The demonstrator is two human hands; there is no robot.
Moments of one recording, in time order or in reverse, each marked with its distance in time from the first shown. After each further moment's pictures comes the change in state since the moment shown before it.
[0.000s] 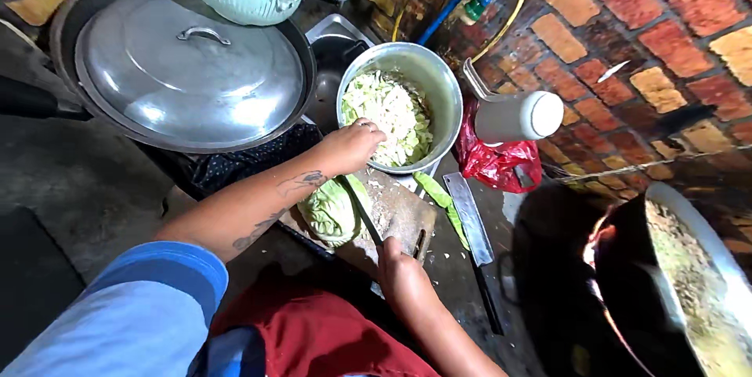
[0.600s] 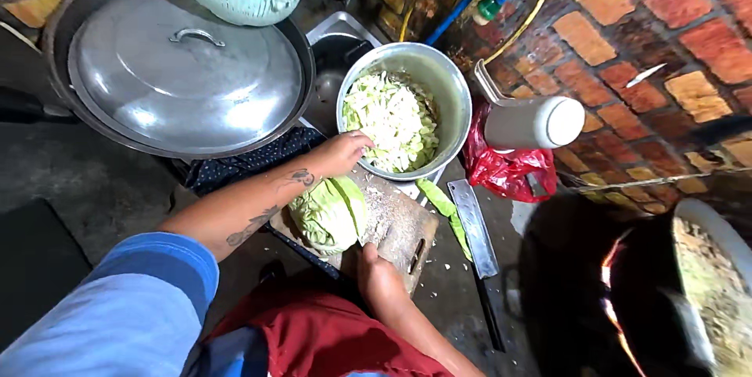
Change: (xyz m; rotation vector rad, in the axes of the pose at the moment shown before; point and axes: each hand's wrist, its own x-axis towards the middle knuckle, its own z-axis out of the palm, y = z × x) left_hand -0.005 -0.039 0.034 -0.347 0.092 -0.061; right_hand 0.030 -0.004 0.026 -0.010 -0.279 0.144
